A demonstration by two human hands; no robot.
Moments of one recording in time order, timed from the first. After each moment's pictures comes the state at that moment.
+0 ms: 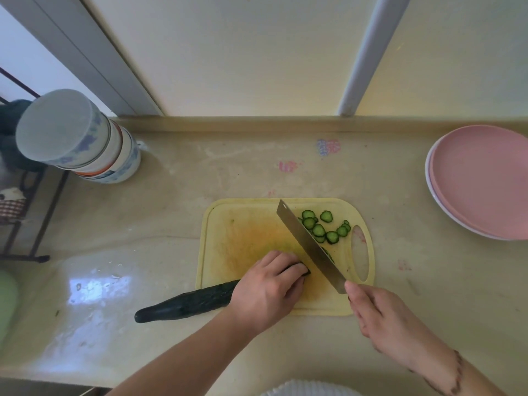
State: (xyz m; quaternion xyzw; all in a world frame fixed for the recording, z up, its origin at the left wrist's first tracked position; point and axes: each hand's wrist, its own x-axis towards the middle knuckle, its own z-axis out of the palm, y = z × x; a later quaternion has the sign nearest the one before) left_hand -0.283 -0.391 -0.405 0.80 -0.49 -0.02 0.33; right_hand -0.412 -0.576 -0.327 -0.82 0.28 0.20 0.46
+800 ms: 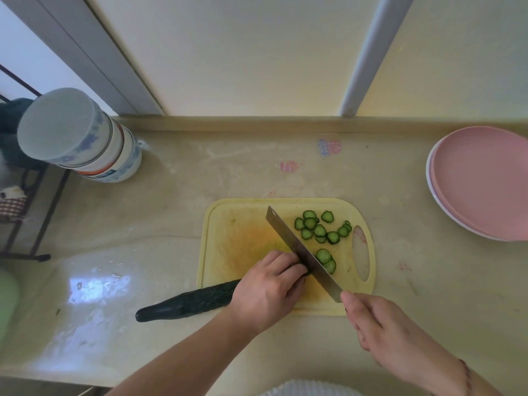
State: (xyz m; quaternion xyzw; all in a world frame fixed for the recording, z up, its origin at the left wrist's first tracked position) left_hand -0.282 -0.391 -0.404 0.80 -0.49 -0.02 0.34; right_hand -0.415 -0.568 -0.314 -0.81 0.25 0.23 0.49
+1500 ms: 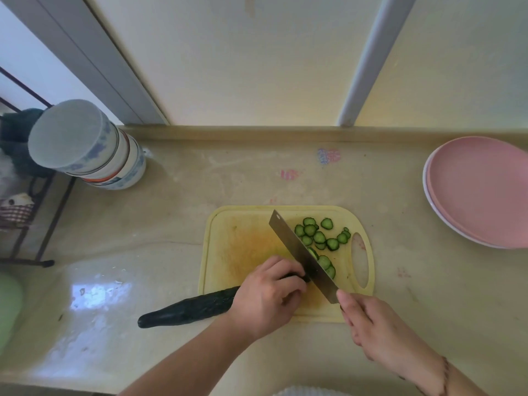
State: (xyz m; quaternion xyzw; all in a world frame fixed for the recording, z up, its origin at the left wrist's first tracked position) left_hand -0.279 -0.388 -0.394 0.79 -0.50 -0.05 0.36; right_hand -0.408 -0.567 -0.327 -0.80 0.28 0.22 0.48
